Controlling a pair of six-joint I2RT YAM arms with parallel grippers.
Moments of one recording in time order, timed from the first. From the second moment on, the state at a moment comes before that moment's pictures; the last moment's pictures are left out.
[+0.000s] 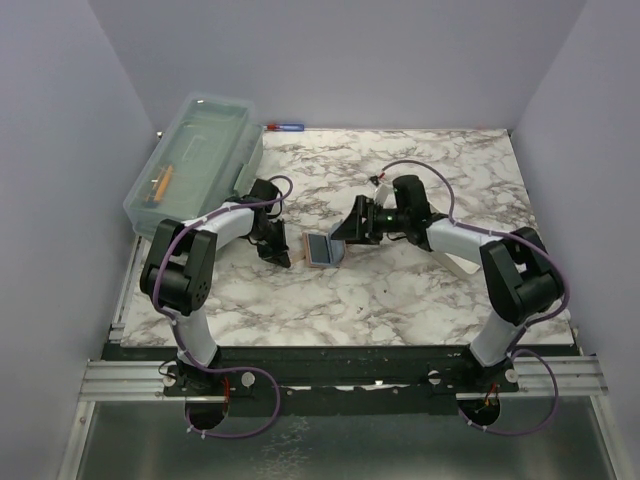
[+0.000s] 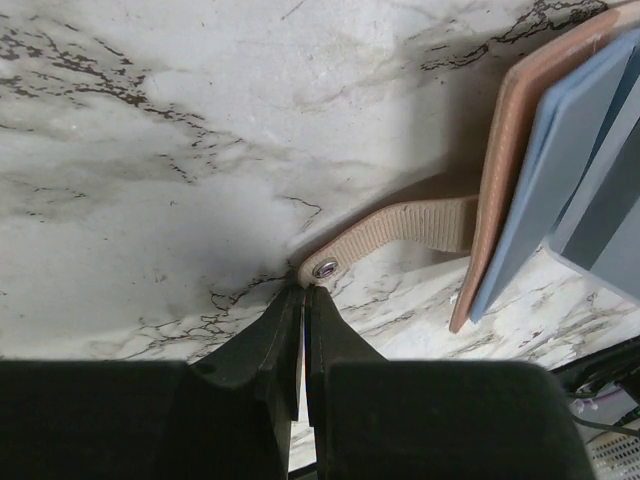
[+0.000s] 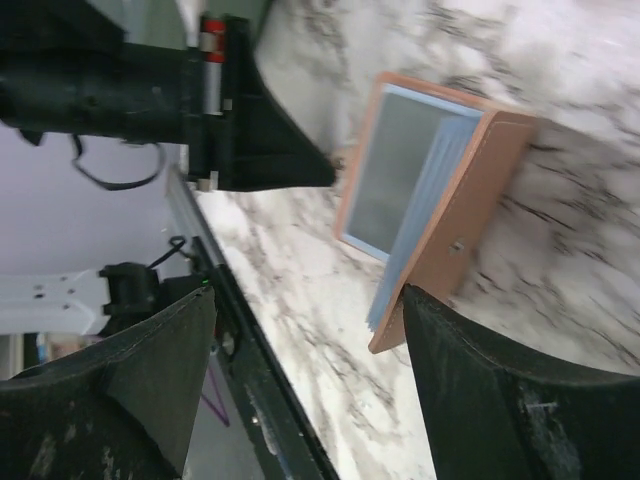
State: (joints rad) left arm -0.33 1.81 1.12 -0.61 0.32 -0.45; right arm 0.43 1.72 0.94 0.15 -0.74 0.64
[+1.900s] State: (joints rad) left arm -0.27 1.66 1.03 -0.45 0.43 -0.63; right arm 0.60 2.01 1.17 0.06 -0.73 0.61
